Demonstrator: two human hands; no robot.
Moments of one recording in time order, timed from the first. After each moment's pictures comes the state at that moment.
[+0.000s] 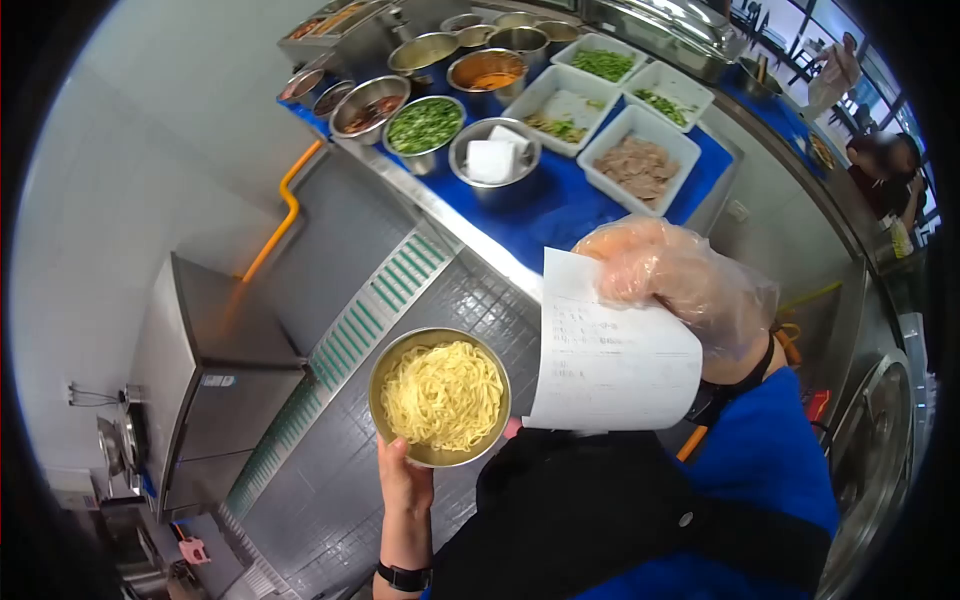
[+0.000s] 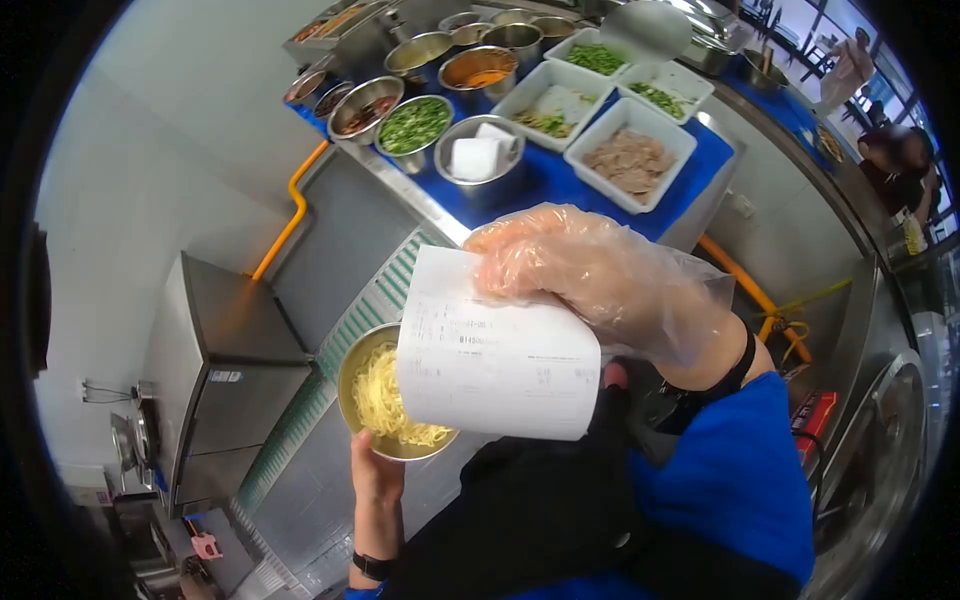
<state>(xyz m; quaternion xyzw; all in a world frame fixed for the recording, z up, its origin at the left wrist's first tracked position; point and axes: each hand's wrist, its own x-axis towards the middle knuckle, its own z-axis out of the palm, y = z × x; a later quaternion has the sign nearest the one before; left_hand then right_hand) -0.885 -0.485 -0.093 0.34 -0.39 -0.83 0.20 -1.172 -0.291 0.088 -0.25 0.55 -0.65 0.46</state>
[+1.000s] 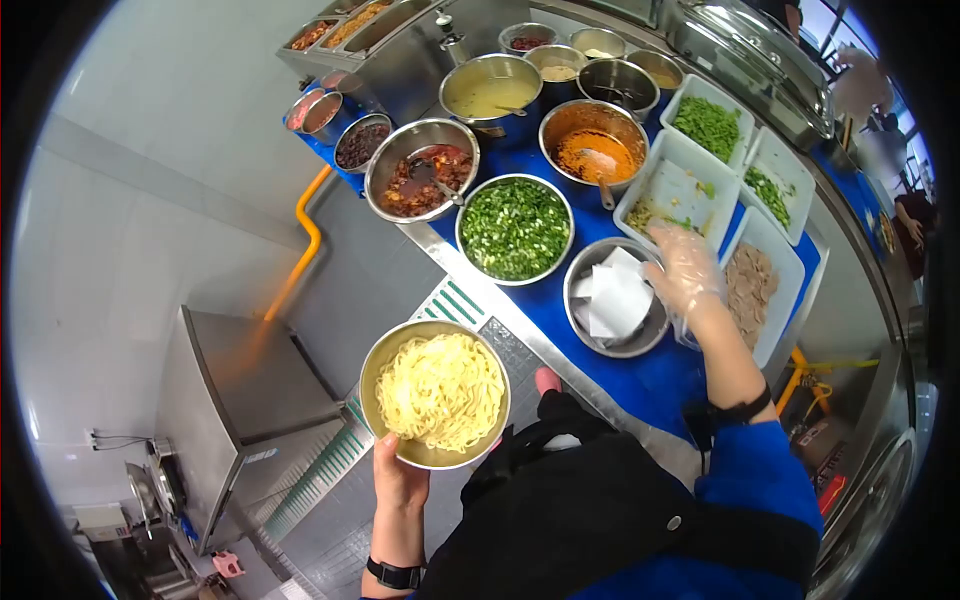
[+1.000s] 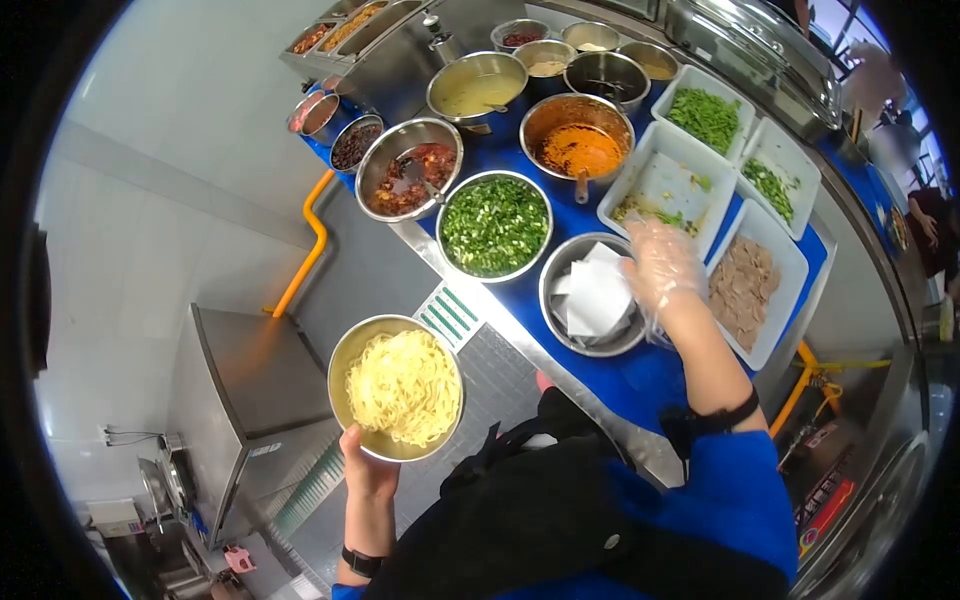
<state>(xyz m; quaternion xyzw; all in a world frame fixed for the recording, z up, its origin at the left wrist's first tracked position) -1.124 -0.759 -0.072 0.36 -0.40 -0.83 0.17 -1.449 -0.504 -0.088 -0.26 0.95 -0.16 0.00</state>
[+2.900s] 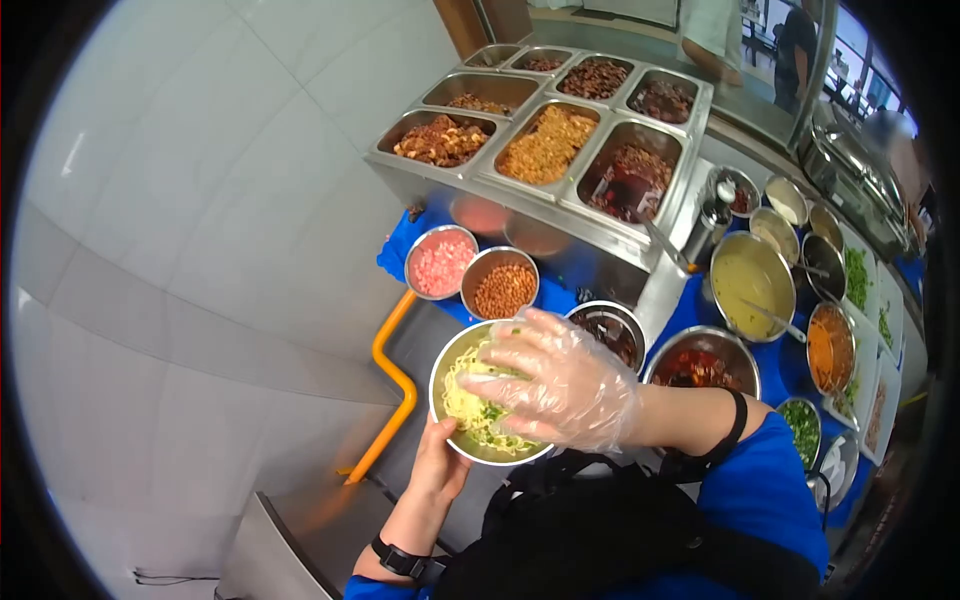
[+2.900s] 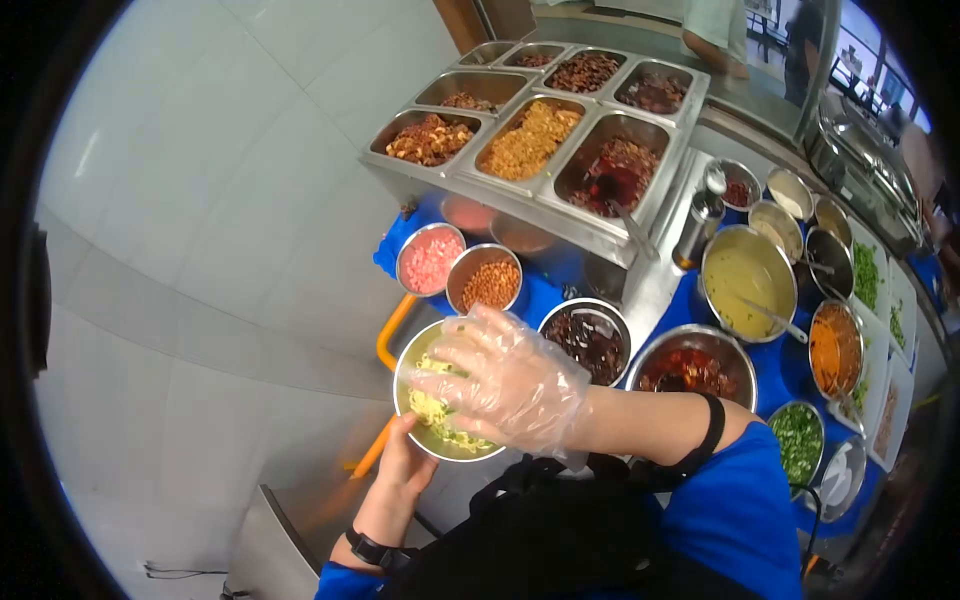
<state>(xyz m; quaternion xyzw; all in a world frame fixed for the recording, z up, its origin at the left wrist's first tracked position) -1.474 -1.377 -0.146 0.27 -0.40 -0.87 -0.04 -1.619 -1.187 -0.060 -0.60 0.72 -0.34 -0.09</state>
